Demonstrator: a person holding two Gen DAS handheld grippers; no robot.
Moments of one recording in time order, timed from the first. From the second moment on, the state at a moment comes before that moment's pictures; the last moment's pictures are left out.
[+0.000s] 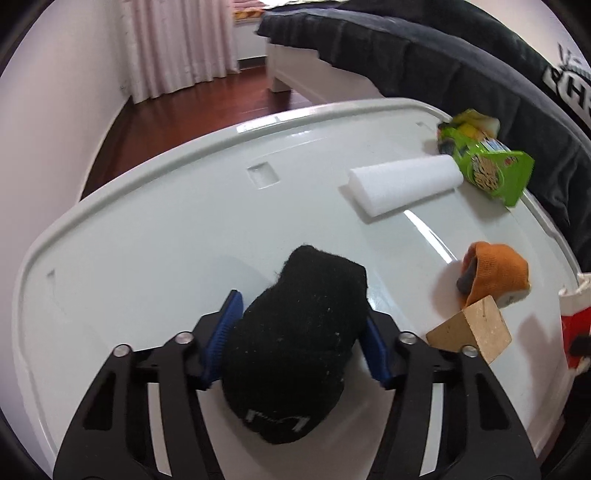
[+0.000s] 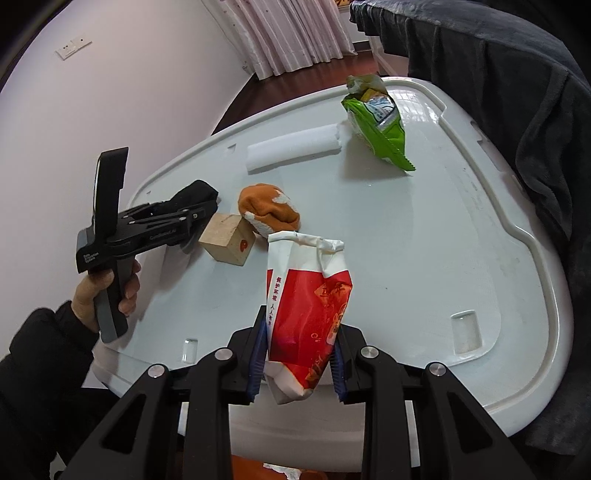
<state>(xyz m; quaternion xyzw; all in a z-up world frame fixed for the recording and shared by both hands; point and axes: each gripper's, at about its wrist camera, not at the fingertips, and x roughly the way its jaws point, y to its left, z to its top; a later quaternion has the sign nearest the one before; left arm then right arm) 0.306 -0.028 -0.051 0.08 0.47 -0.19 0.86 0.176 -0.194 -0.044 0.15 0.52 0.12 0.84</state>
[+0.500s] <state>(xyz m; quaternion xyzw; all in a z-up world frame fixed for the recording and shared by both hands) 0.210 -0.017 -0.020 0.02 0.48 -0.04 0.88 0.168 -0.190 -0.039 0.13 0.50 0.11 0.85</state>
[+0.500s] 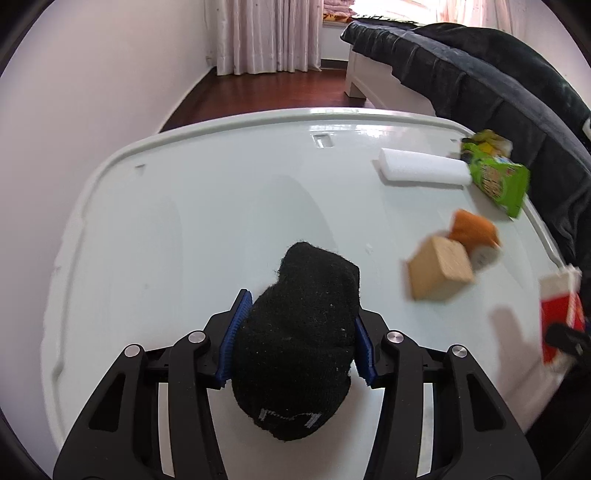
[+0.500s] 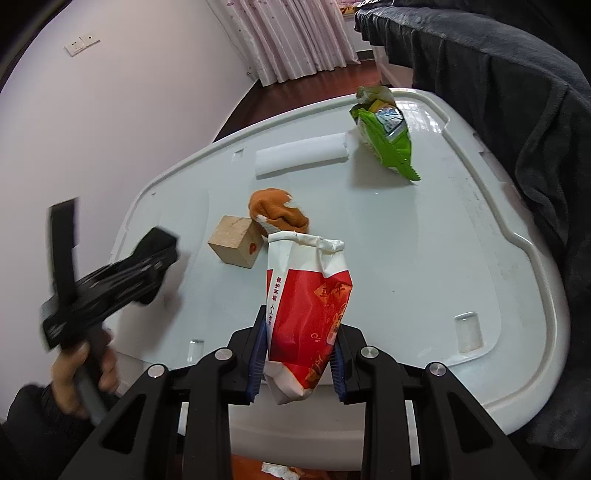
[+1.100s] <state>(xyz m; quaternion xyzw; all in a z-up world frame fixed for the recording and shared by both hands) 0.047 -0.022 0.030 -0.04 0.45 -0.05 0.89 0.084 -0.177 -0.018 0.09 0.44 0.15 0.88</state>
